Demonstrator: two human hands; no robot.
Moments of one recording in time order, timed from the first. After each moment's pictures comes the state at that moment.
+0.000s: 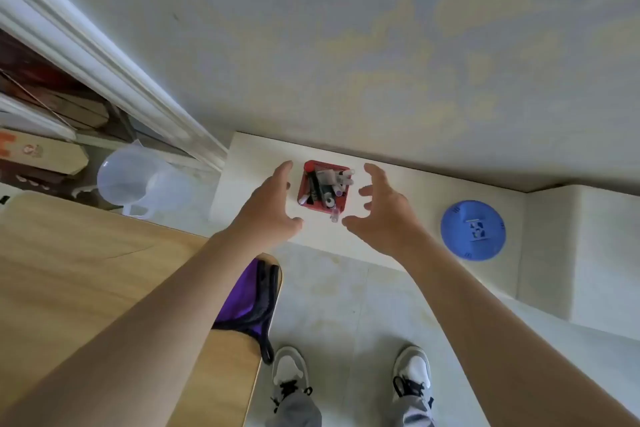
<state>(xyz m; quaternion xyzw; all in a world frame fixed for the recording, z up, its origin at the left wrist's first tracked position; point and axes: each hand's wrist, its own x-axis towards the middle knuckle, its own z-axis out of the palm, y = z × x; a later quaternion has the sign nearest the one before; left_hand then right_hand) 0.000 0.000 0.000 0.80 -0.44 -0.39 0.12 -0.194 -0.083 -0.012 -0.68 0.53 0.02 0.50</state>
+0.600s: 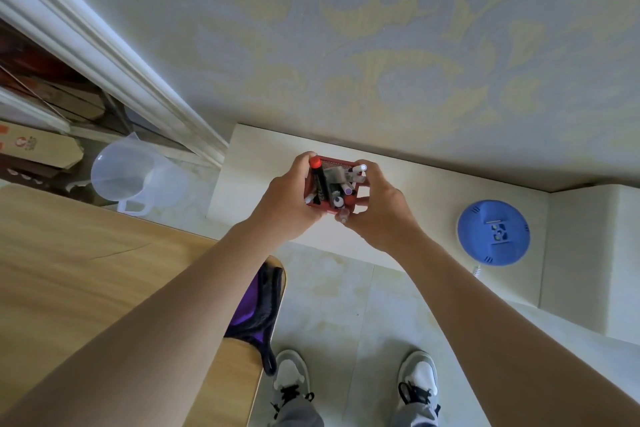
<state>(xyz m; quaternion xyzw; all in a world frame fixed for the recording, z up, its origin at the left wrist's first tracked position) -0.004 -0.018 -0.031 0.77 -0.47 -0.38 0.20 -0.169 -0.081 -0.044 -0.68 0.51 -0.06 0.52</state>
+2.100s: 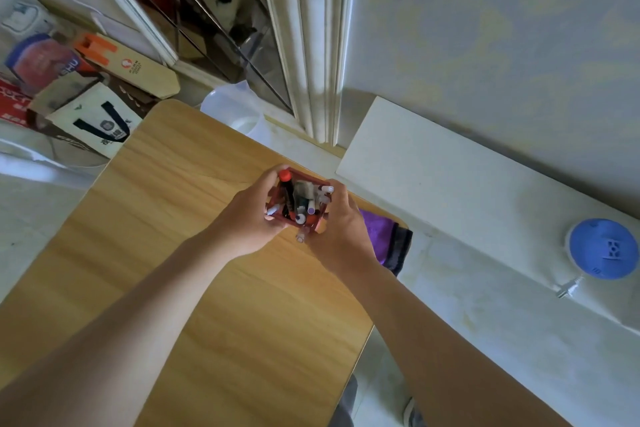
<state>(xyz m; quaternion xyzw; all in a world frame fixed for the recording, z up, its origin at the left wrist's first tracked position) 0.174 0.230 0.014 0.81 -0.36 -0.41 0.22 0.023 0.140 -0.007 -0.74 0.44 0.00 0.50</state>
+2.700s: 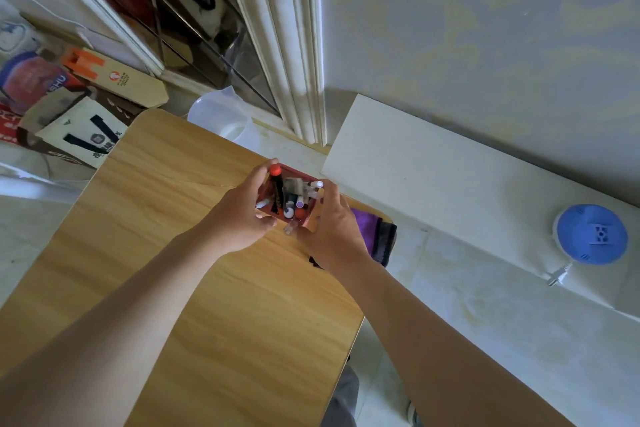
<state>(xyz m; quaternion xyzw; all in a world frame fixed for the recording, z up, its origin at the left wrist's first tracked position) 0.169 0.209 0.015 0.82 -0.36 -0.42 0.18 0.013 0.126 -0.016 -0.72 0.45 0.00 0.52</state>
